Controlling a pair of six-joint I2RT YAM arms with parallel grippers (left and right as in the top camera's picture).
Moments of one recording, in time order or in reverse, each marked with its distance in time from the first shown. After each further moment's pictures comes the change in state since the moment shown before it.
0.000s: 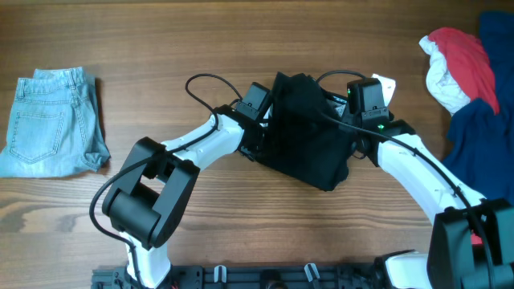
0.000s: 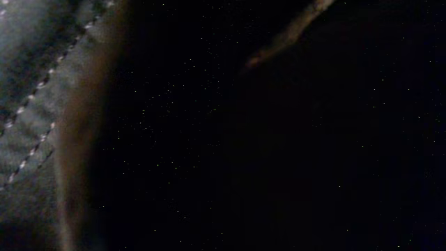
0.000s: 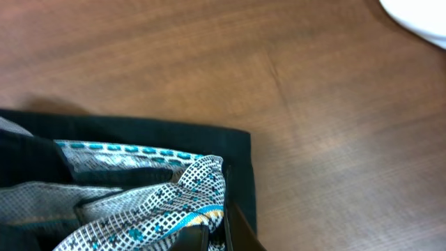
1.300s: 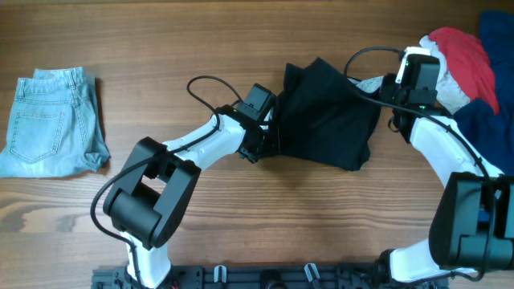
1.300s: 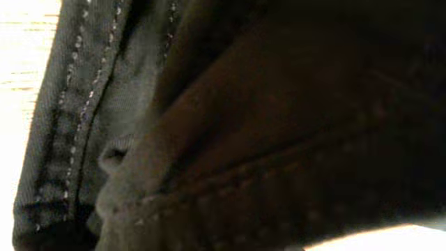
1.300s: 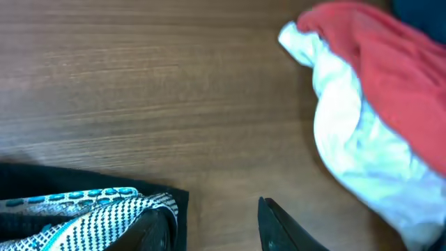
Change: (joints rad) left arm -0.007 0.003 0.006 -0.046 0.001 0.000; right arm -0.303 0.137 0.101 0.266 -0.192 -0.481
